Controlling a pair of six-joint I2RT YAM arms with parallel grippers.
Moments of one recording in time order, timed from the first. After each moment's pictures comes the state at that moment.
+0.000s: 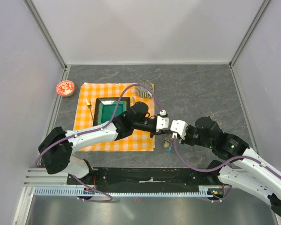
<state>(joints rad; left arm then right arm) -0.98 1.46 0.93 0.17 0.63 0.42 0.85 0.69 0.78 -0.69 -0.10 -0.50</state>
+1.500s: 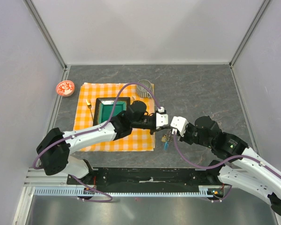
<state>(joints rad) -0.98 1.44 0.93 0.19 0.55 0.42 0.85 0.71 0.78 -0.64 -0.05 -0.41</state>
